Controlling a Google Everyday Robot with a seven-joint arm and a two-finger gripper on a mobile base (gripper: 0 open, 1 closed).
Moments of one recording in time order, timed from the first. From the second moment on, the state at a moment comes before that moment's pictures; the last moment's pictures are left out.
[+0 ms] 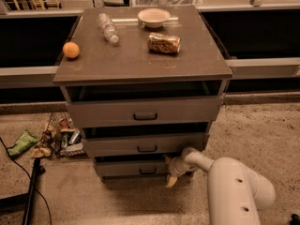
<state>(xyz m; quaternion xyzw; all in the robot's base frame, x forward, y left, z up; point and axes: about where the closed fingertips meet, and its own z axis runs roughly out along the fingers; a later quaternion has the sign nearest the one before) 0.644 -0.092 0.152 -0.71 0.64 0.13 0.25</state>
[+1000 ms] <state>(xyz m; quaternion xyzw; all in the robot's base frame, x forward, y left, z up) 0.646 -0.093 0.163 -0.71 0.64 0.13 0.25</state>
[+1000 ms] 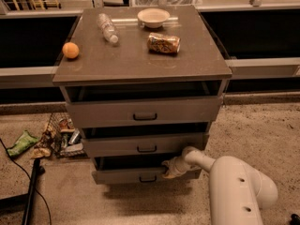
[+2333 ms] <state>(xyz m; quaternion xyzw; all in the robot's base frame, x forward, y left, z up) 0.646 -0.093 0.164 -0.71 0.64 0.13 0.25</state>
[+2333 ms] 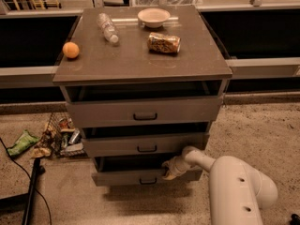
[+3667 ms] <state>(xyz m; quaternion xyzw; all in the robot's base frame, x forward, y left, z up) 0.618 -0.088 0.160 -0.71 0.65 0.16 0.22</state>
